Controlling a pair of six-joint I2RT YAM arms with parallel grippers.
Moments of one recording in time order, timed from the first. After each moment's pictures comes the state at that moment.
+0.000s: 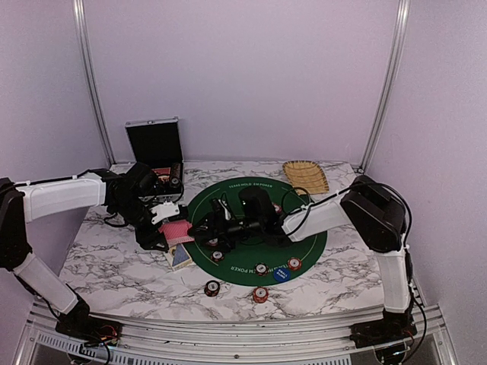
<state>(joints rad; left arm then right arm) -0.52 1.52 1.05 -0.79 0.22 0.67 0.90 2.15 1.28 0.52 -0.69 1.11</state>
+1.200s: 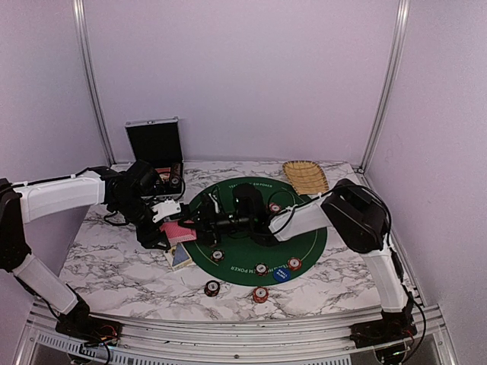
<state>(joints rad) -0.54 1.51 1.07 -0.81 0.24 0.65 0.90 2.31 1.44 0.71 -0.76 1.31</state>
